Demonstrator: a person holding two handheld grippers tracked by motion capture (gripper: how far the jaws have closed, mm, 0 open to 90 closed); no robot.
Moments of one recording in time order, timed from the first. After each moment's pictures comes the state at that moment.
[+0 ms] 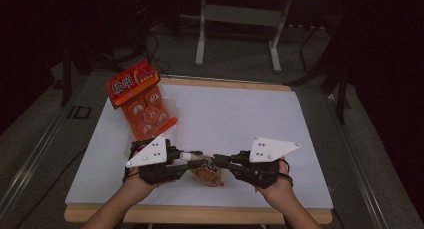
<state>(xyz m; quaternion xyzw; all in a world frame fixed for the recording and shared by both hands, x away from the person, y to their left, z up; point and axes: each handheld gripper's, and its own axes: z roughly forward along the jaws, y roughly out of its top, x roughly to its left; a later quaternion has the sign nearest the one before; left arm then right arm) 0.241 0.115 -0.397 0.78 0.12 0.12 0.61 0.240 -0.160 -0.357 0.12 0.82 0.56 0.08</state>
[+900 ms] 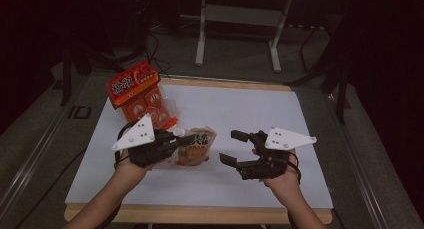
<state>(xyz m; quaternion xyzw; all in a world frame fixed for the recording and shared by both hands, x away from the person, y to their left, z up) 0.261 0.138 -0.362 0.74 0.15 0.18 0.63 0.258 -0.182 -0.357 0.17 0.77 0.61 0.10</state>
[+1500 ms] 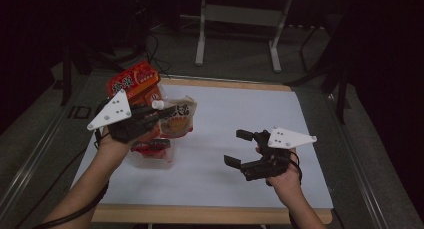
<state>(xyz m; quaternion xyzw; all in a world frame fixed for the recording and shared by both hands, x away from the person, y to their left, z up) 0.294 0.184 -0.339 0.71 0.14 0.25 0.64 0.268 -0.193 -0.372 0.19 0.77 0.61 0.09</state>
